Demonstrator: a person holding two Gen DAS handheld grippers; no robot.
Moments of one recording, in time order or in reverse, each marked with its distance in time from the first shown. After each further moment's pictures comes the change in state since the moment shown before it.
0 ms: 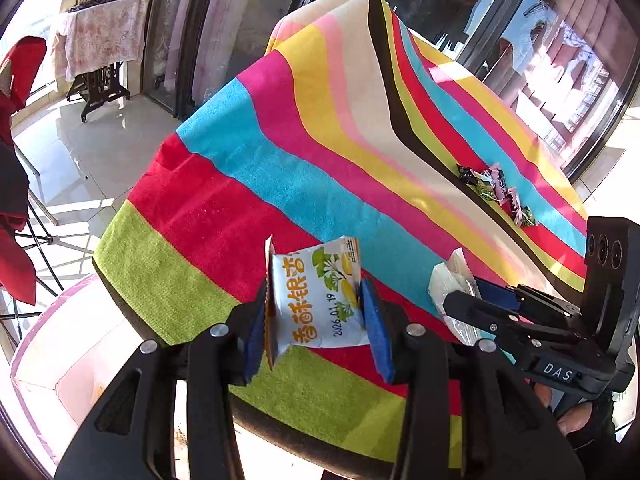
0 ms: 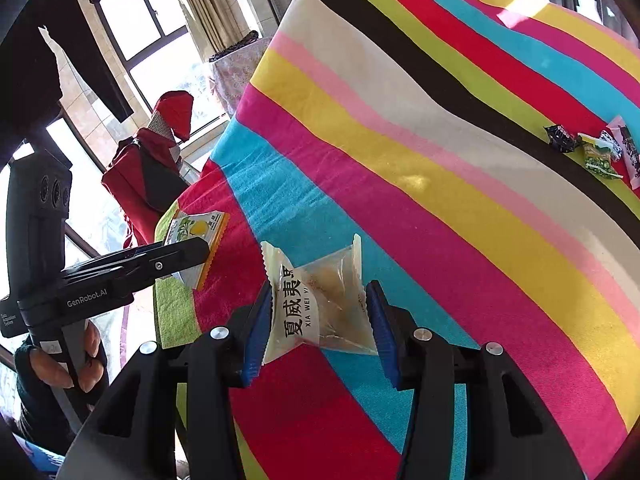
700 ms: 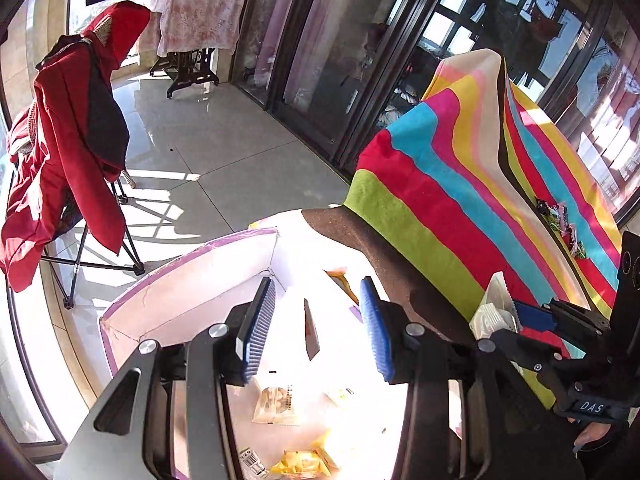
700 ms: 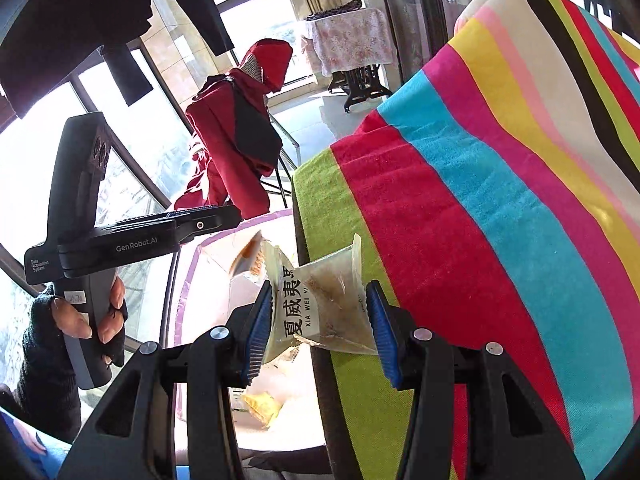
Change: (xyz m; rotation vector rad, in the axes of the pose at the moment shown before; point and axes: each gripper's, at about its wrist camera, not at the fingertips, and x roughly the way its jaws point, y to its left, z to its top) left arm -0.079 0.114 -0.040 -0.189 -0.035 0.215; right arm 0.033 0.121 -0.013 -0.243 0.101 0.209
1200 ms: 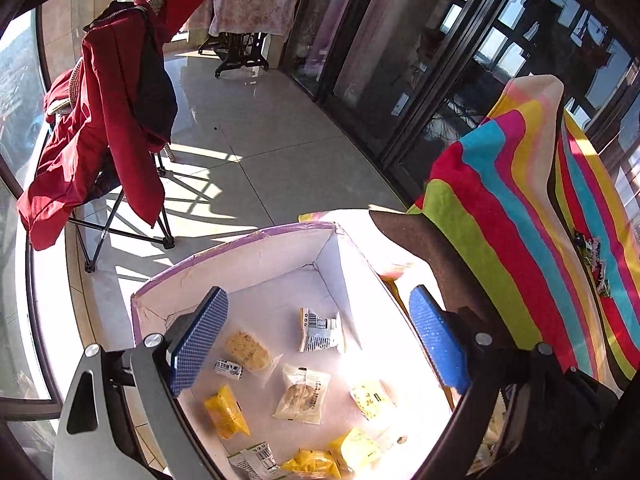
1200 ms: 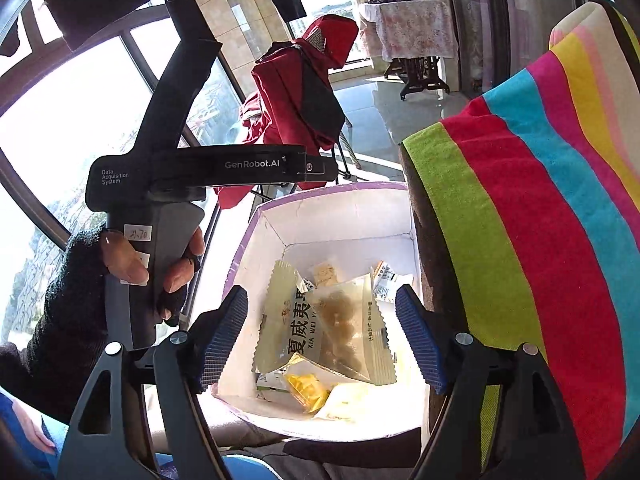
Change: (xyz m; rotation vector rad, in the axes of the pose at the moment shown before) left arm 0.004 0.030 0.002 -0.149 0.012 0.117; right arm 0.010 0.054 -0.015 -0.128 0.057 0.130
